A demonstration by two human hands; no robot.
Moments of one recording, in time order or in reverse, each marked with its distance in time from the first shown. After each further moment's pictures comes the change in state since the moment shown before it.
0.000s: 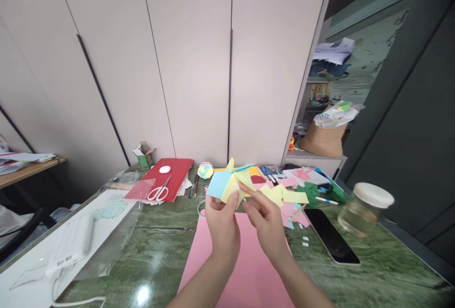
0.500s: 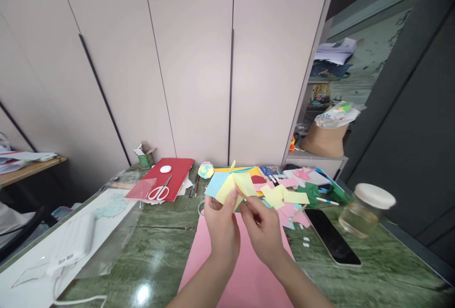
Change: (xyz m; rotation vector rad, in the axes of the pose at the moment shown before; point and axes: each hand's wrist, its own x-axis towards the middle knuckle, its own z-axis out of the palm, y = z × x) left_hand -0.002 0.007 0.002 -0.031 -0.007 -0.017; right_hand -0.003 0.012 0.003 -0.427 0.011 -0.285
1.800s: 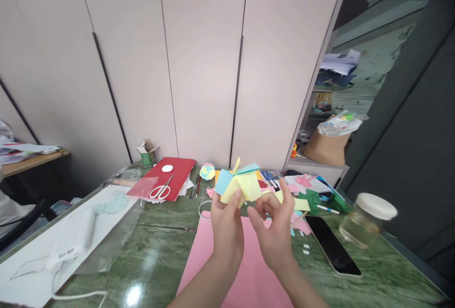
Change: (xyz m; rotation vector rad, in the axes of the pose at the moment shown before) left_hand 0.002 0.002 -0.004 -0.113 -0.050 -0.127; right_hand 0.001 -0.013 0.000 0.160 0.280 -0.009
